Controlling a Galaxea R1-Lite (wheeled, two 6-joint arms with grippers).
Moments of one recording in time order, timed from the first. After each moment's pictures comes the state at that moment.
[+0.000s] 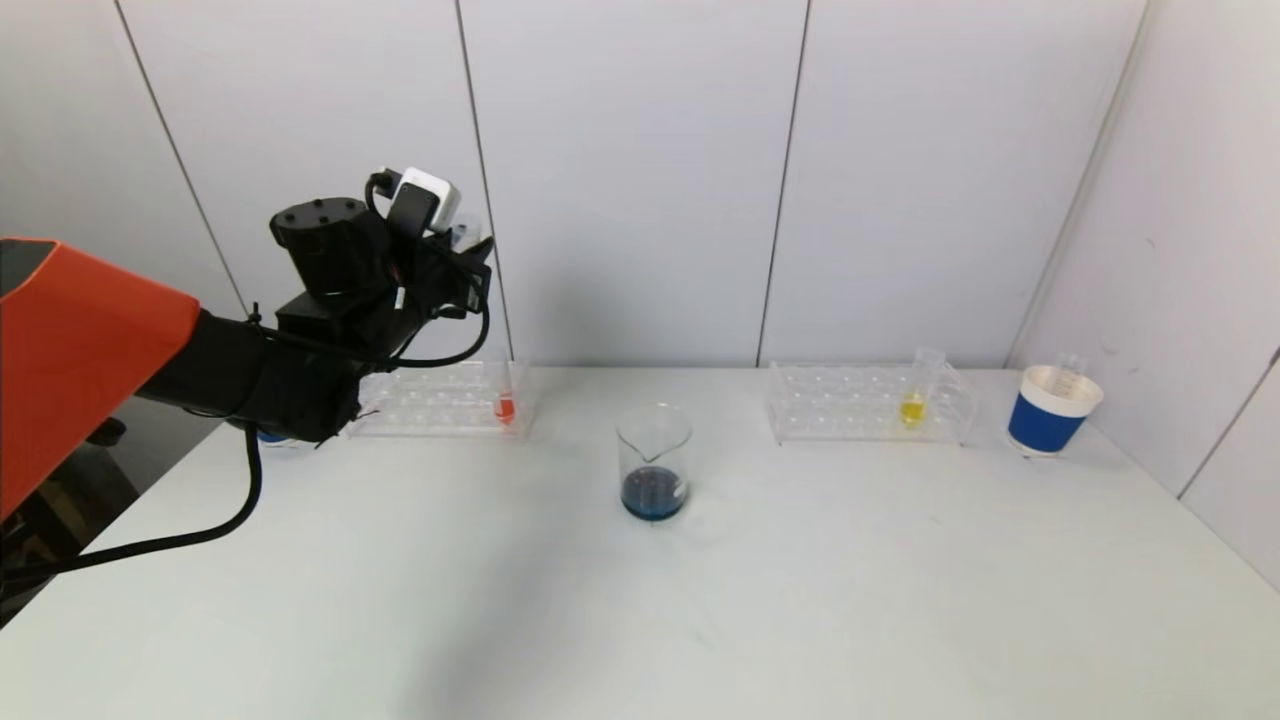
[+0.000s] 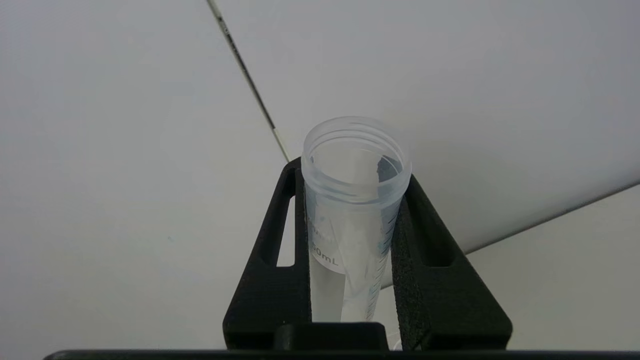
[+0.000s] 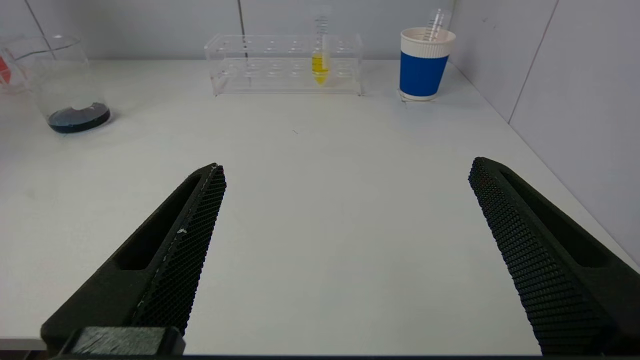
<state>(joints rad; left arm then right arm) -0.21 2.07 -1.24 -1.01 -0.05 0.32 0.01 0.00 0.00 -0.01 -0.02 0.01</state>
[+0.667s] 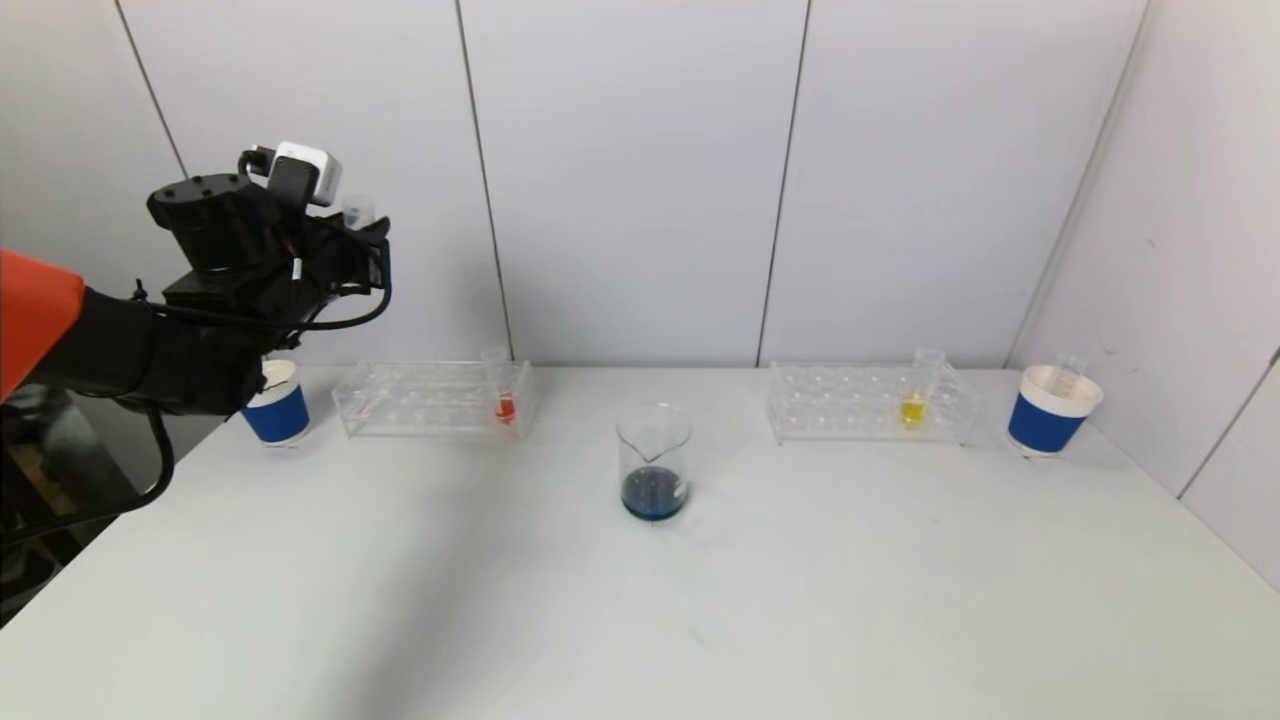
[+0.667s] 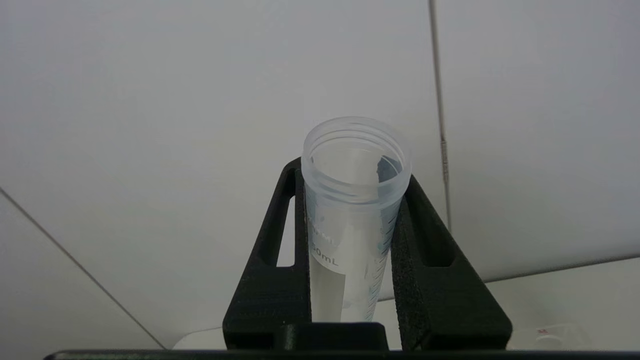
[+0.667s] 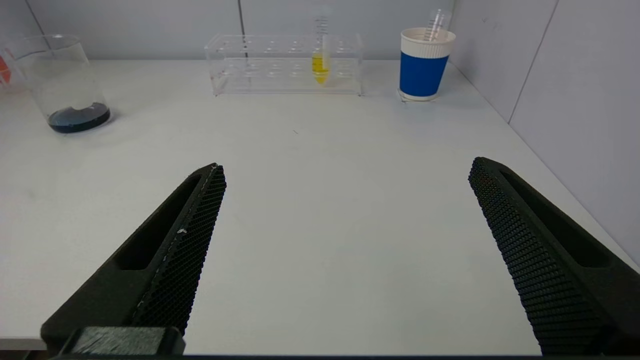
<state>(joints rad) -0.01 2.03 -1.26 -0.96 -0.05 0.24 0.01 0.00 0.00 -0.01 -0.02 0.01</state>
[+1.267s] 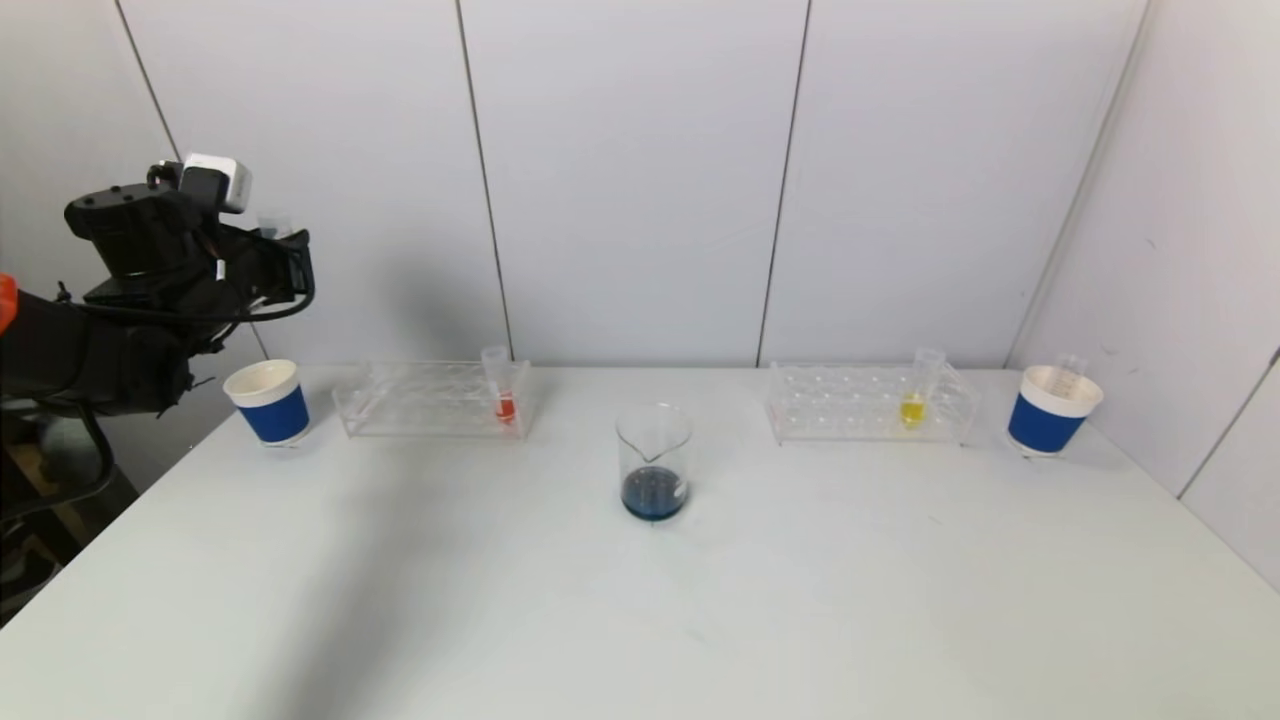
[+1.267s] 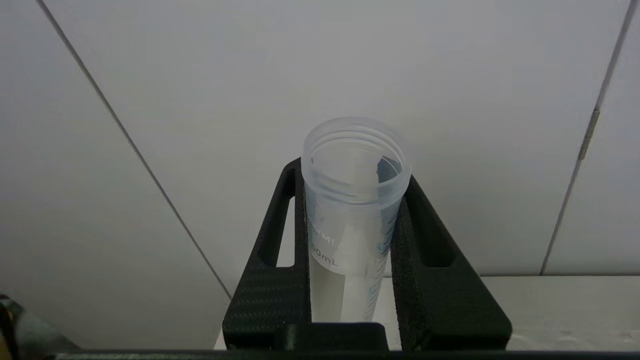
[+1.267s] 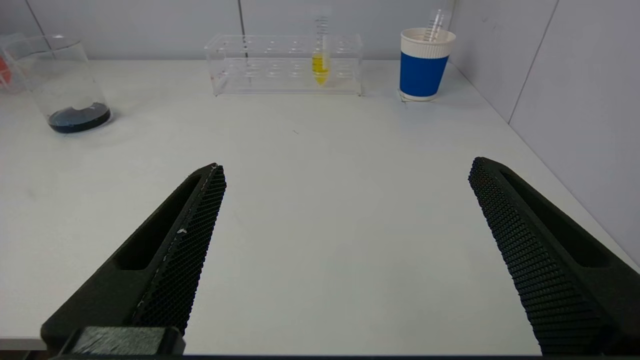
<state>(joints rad) 0.16 2.05 -1.27 -0.89 -0.07 0.17 0.01 0.00 0.00 -0.01 -0.02 0.01</state>
